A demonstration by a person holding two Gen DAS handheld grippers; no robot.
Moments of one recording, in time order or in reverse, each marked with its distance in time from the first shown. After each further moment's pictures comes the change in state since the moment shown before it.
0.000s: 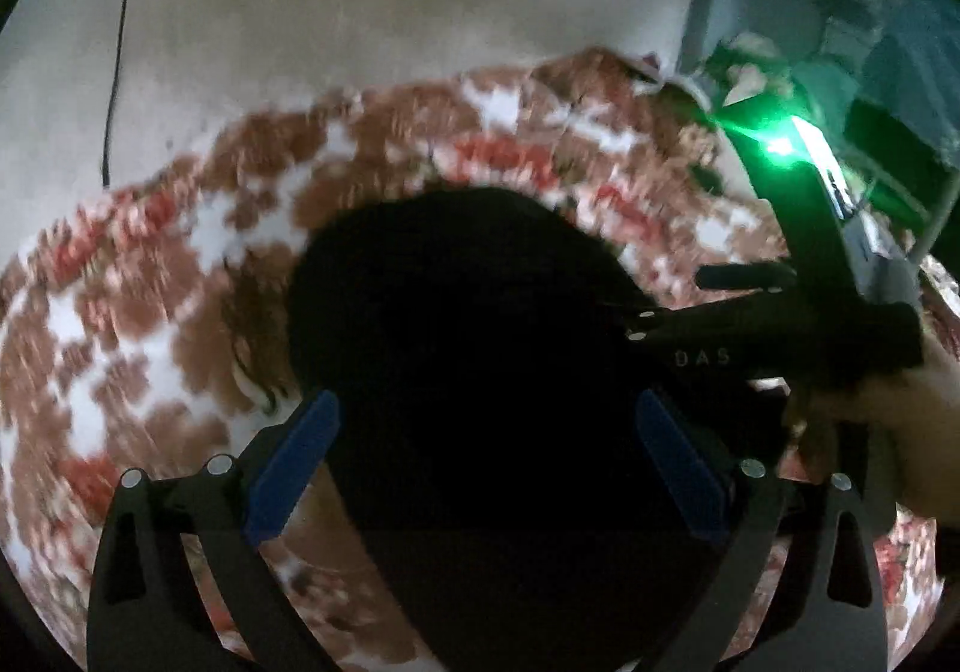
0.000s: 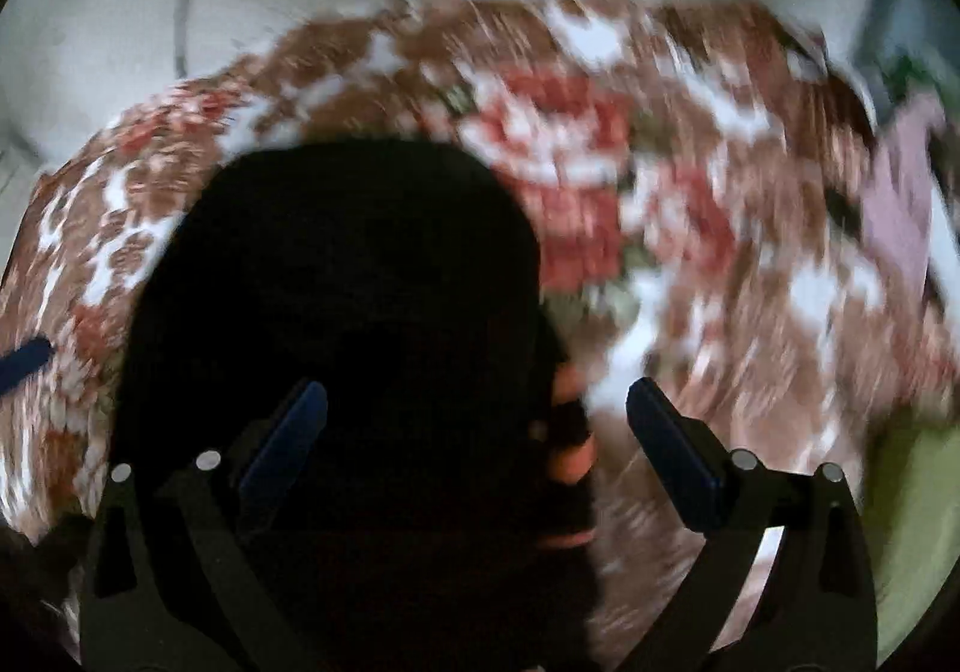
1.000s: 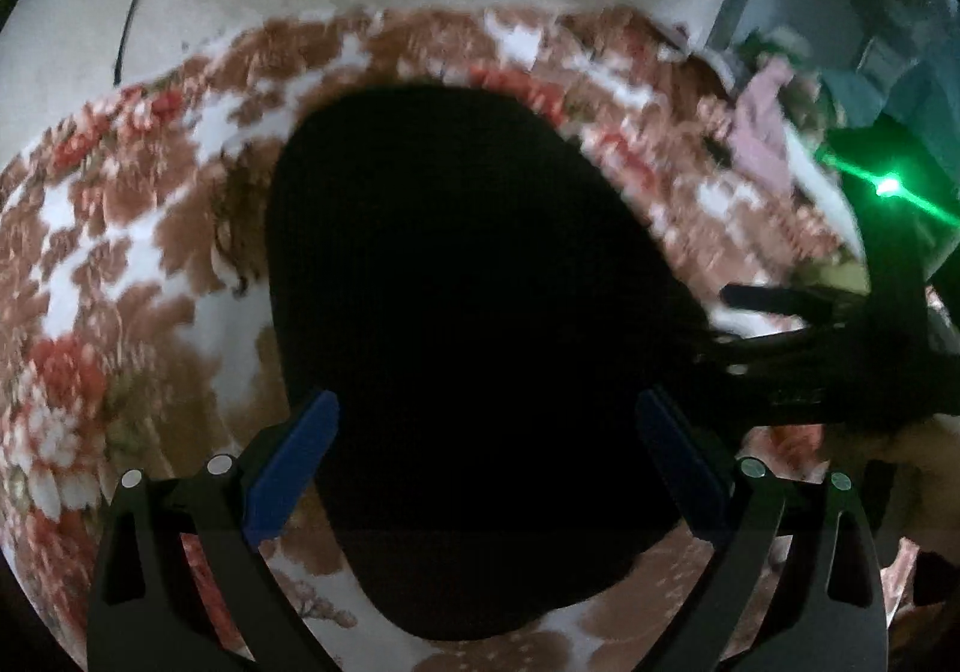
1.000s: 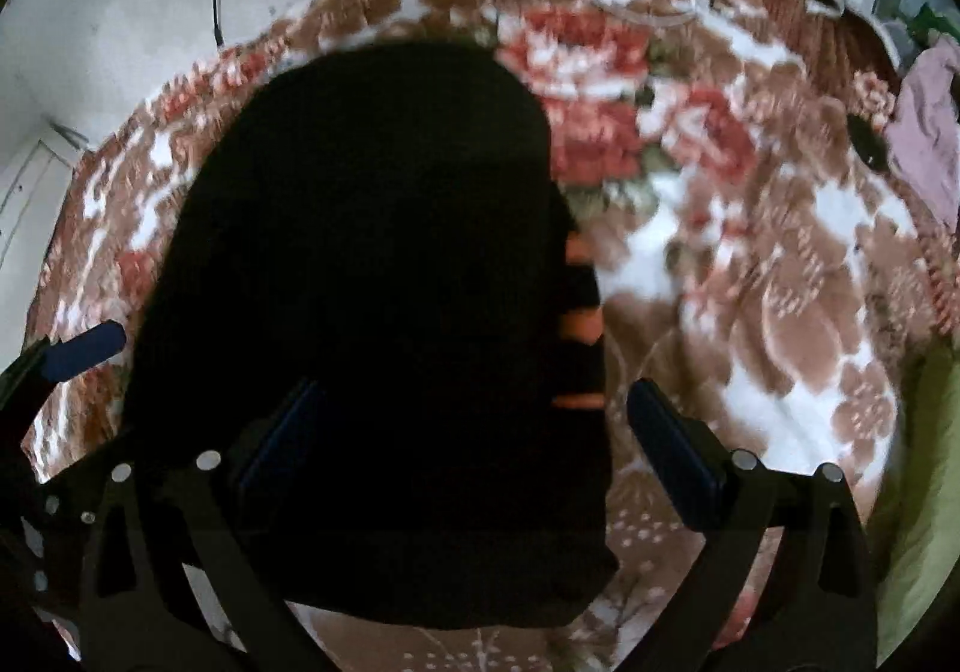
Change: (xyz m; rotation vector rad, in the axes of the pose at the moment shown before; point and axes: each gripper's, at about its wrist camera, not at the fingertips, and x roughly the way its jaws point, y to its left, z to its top) left arm 0.006 -0.005 -0.033 -0.135 0.147 -0.011; right arm -0.017 -0.017 -0.051 -0.079 0.073 0.131
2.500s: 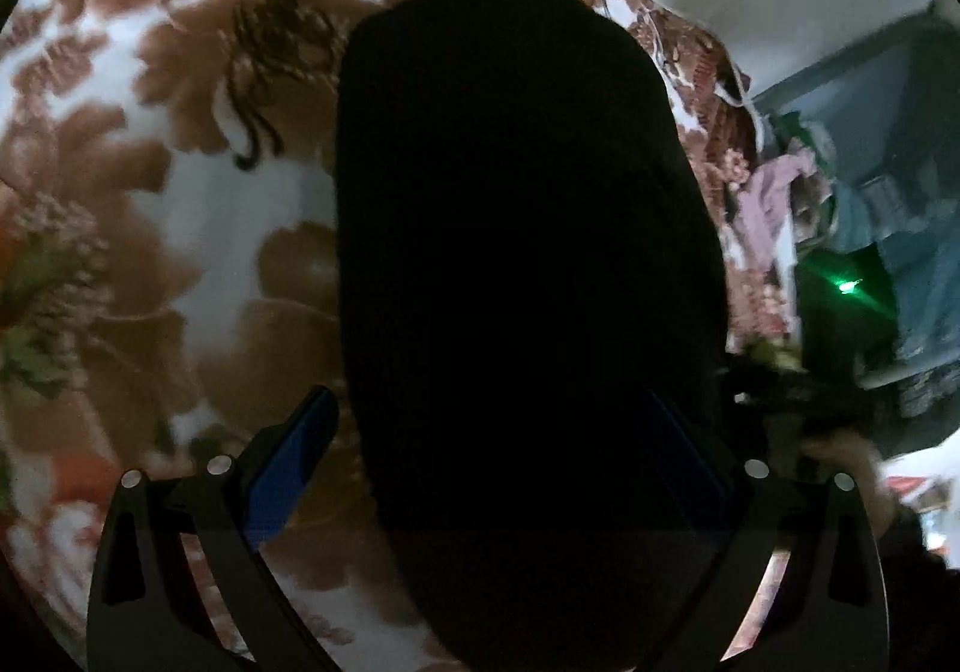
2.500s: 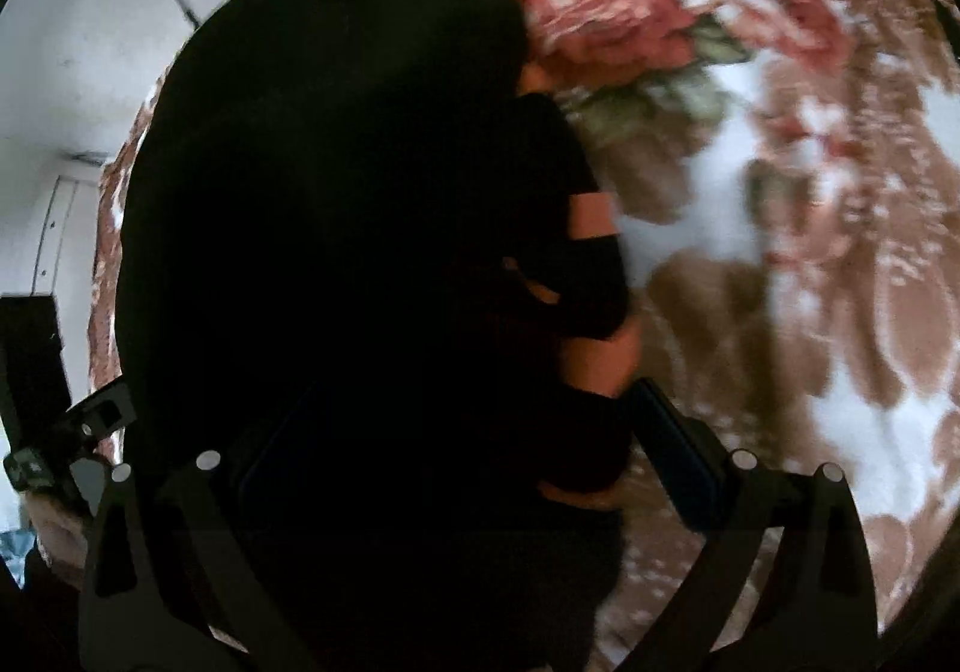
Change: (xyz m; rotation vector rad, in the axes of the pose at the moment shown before) left arm 0.054 0.102 0.014 -0.371 0.177 -0.305; right arm 0.072 -0.037 0.038 0.139 0.257 0.262
